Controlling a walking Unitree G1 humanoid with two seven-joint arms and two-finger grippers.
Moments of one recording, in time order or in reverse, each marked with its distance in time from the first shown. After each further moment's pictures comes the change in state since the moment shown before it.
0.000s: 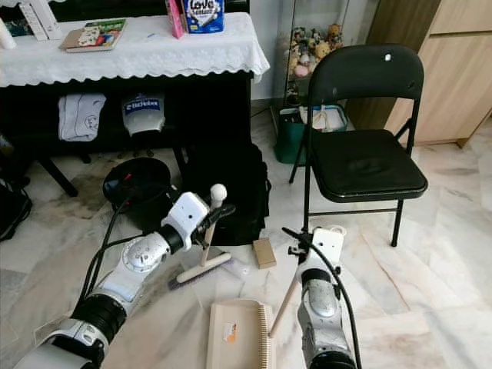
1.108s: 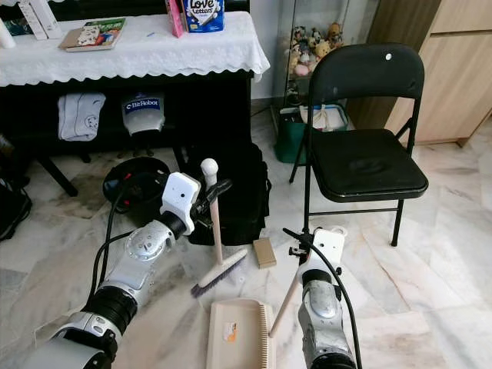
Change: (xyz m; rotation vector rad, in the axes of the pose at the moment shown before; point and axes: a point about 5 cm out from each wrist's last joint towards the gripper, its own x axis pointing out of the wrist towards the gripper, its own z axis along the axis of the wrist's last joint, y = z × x) left arm 0.013 0.015 0.016 -0.196 -0.091 0.201; right arm -0.001 -0.001 0.000 0.001 -0.005 -0.004
